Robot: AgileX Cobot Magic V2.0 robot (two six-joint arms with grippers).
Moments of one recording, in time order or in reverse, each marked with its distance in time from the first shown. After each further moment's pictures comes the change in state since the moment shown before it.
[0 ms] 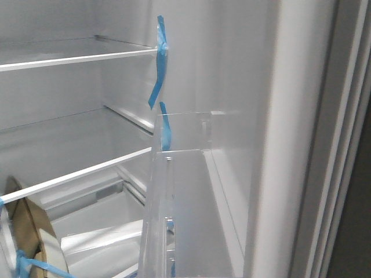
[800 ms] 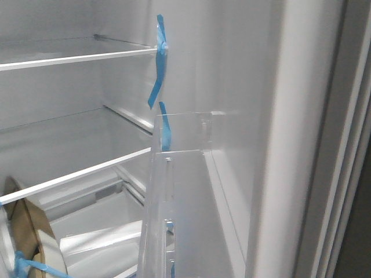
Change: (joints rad) left arm 0.000 0.000 0.000 0.000 0.000 0.000; right arm 0.000 0.000 0.000 0.000 0.000 0.000
